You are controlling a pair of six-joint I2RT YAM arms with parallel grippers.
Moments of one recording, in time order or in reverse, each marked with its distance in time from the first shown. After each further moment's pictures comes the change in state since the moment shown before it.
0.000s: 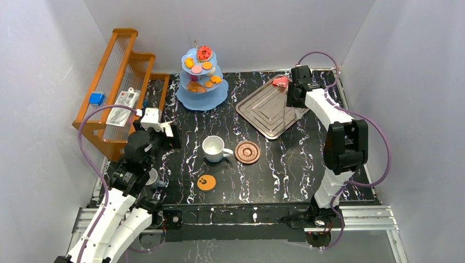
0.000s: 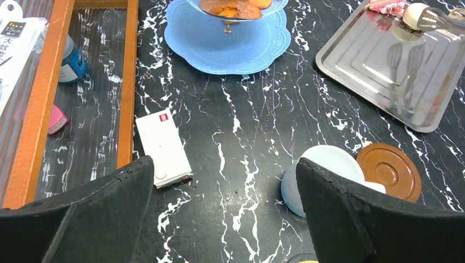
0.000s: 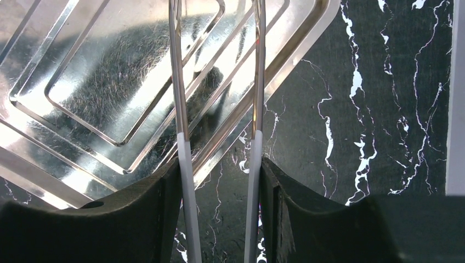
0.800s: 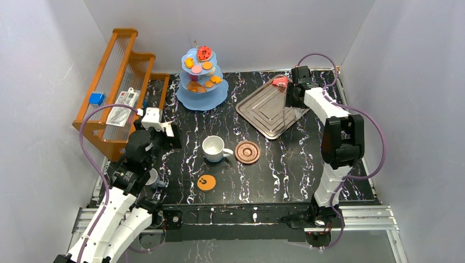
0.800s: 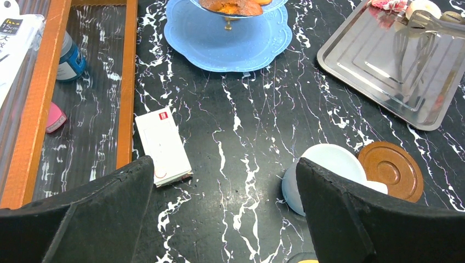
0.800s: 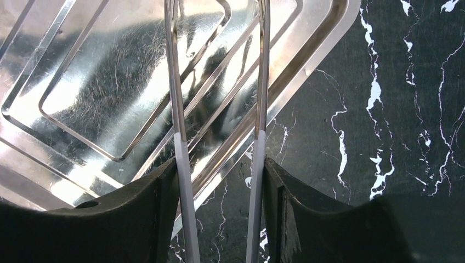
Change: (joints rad) left arm 0.000 0.012 0.000 0.000 0.000 0.000; right arm -0.026 0.069 0.023 0.025 -0.049 0.003
